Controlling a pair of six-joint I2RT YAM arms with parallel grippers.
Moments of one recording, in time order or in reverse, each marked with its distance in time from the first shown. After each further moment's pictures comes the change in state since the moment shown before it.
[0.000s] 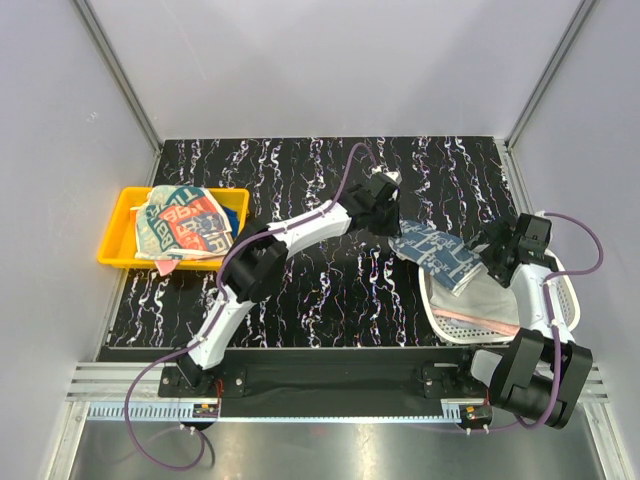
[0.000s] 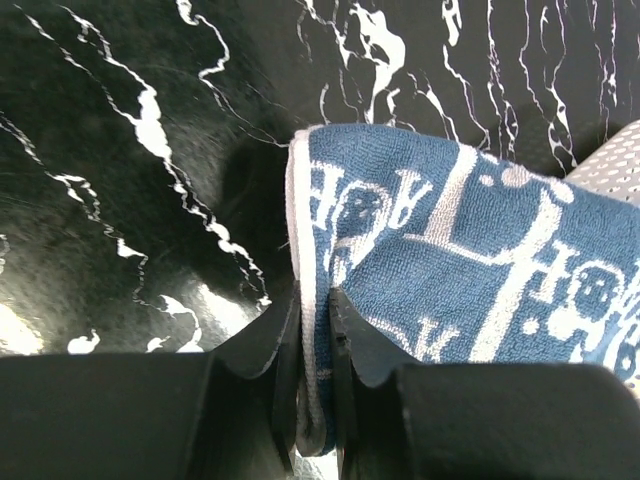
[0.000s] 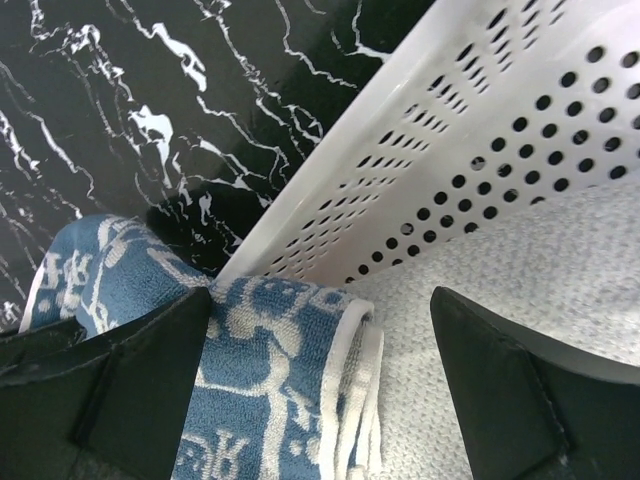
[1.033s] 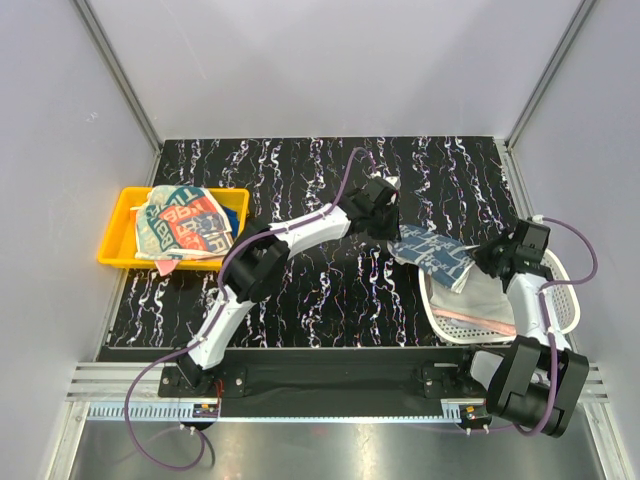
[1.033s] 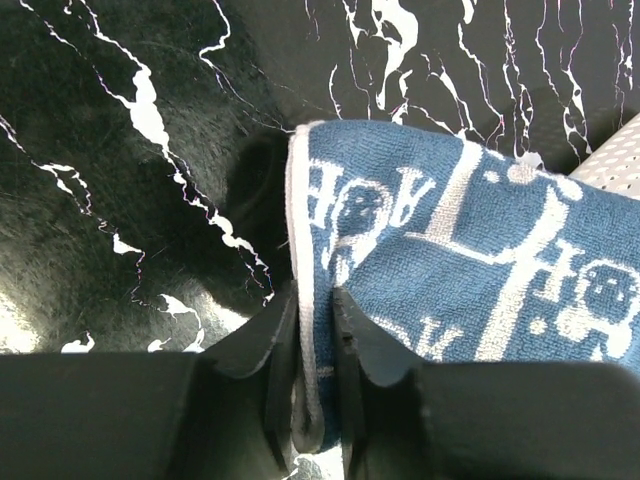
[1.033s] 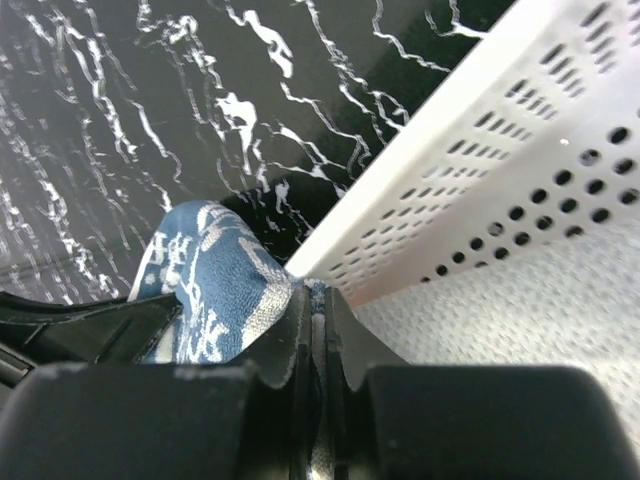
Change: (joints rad) left arm 0.007 0.000 -0.052 0.045 0.025 0.002; right arm -0.002 -0.046 -0.100 0.167 -0.150 0.109
